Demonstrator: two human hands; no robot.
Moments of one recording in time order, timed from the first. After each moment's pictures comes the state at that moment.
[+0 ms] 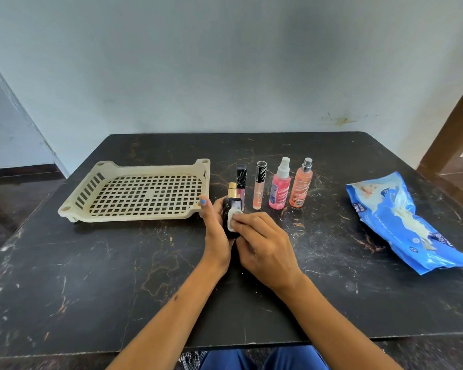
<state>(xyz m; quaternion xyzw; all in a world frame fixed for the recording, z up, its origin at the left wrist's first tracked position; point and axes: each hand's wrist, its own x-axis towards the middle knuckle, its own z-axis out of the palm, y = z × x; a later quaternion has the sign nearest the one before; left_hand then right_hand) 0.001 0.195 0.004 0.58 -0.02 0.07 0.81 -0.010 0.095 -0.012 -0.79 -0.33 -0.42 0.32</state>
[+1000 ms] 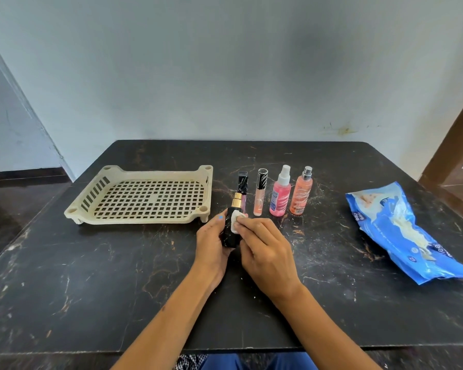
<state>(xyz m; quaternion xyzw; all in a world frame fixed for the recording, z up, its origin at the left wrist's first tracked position) -0.010 0.205 0.009 0.51 0.07 0.02 0.85 -0.013 0.097 -0.012 -0.79 -0.29 -0.46 0.29</state>
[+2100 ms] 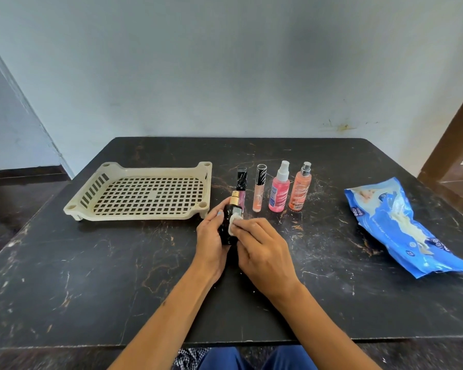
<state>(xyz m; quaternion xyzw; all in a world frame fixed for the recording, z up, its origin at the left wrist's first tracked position) -0.015 0.202 0.017 0.51 0.07 0.03 0.86 -0.021 0.097 -0.014 -0.80 -0.30 -0.43 0.28</state>
